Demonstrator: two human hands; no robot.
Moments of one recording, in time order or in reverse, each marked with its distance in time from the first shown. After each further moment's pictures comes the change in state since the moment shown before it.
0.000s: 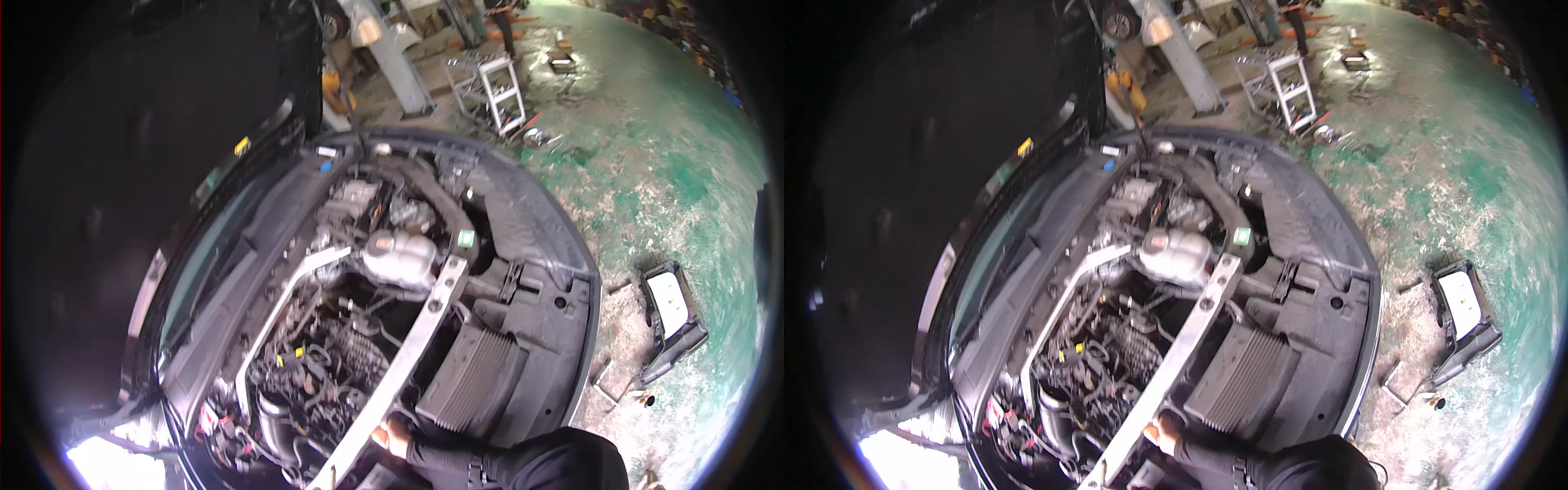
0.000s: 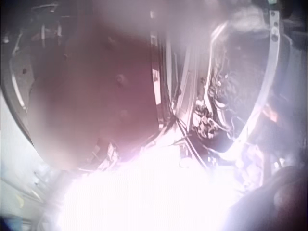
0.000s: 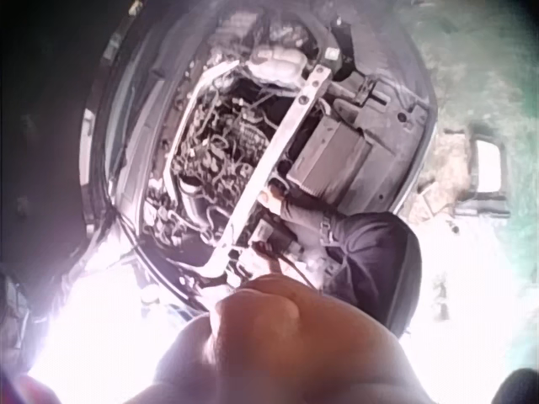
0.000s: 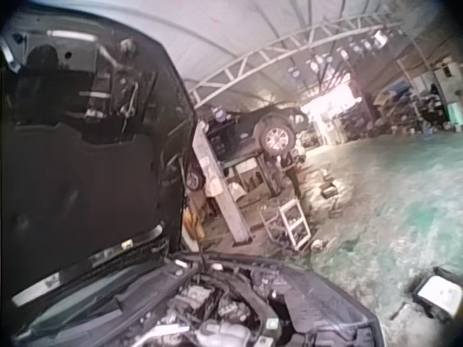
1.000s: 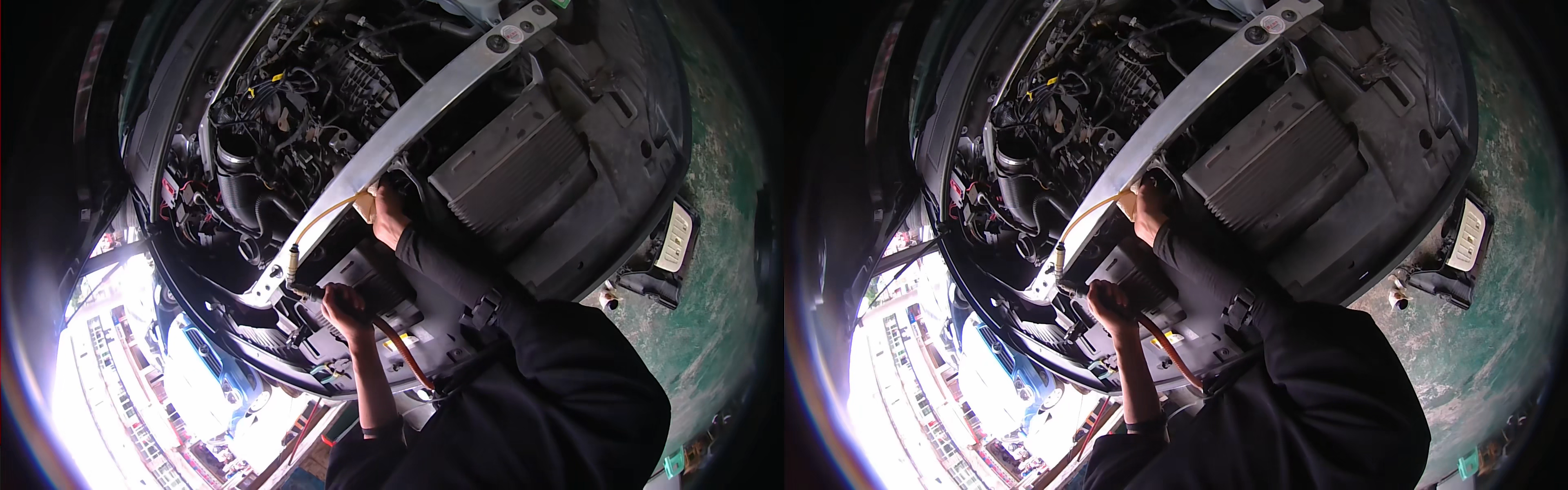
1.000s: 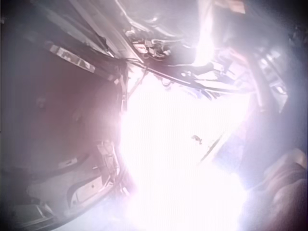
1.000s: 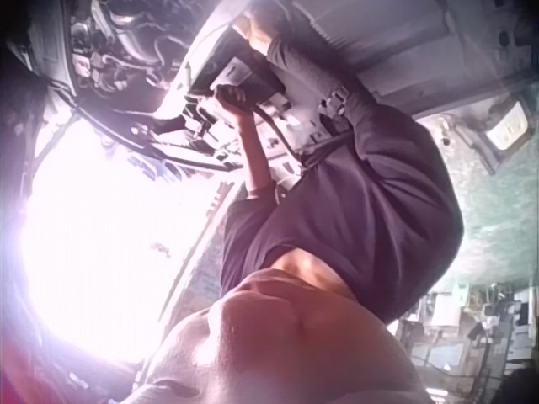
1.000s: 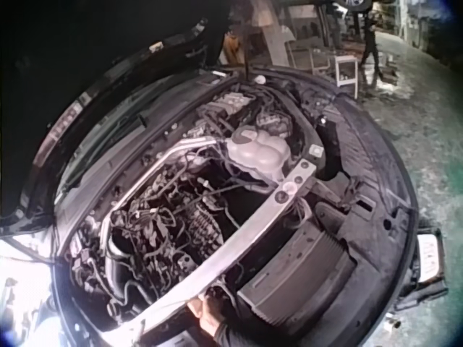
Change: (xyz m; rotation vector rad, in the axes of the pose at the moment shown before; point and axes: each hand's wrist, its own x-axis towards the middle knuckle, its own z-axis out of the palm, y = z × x) left_hand -0.044 0.012 -0.022 0.027 -0.063 0.190; right_hand -0.047 -0.022 0.040 -0.392 0.451 -0.112
